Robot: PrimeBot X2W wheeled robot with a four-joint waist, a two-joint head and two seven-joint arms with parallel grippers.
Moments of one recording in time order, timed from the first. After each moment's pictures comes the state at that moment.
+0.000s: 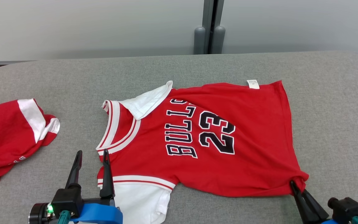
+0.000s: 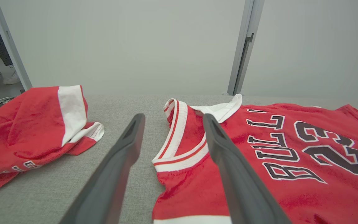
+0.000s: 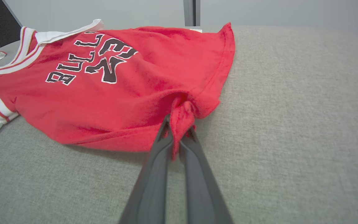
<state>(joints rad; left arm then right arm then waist) 0.00 0.05 -0.11 0.18 -0.11 0.03 -0.26 0.01 -0.28 0.19 0.32 0.33 0.13 -0.26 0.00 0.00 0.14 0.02</state>
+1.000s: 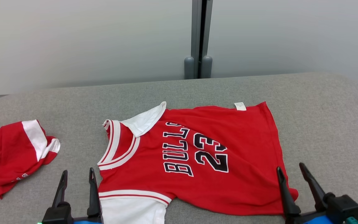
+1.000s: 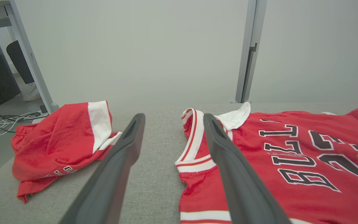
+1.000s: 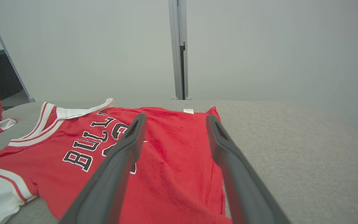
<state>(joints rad) 0.09 0.05 -0.03 0.17 -0.05 0.03 -0.26 0.06 -0.10 0.04 0.13 0.15 0.13 -0.26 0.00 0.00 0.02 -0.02</state>
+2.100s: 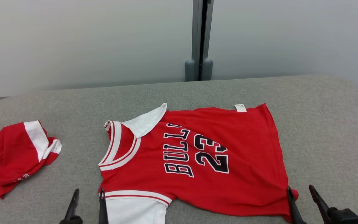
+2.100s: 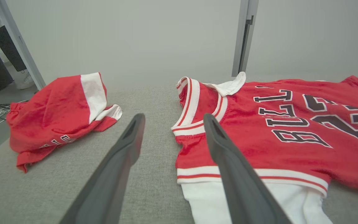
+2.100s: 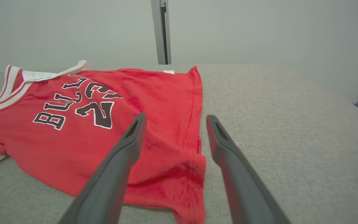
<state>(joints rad) 0.14 0.06 -0.04 0.23 -0.03 0.02 -0.26 0.10 -0.06 -0.03 0.26 0.08 0.13 -0.26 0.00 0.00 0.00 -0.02</state>
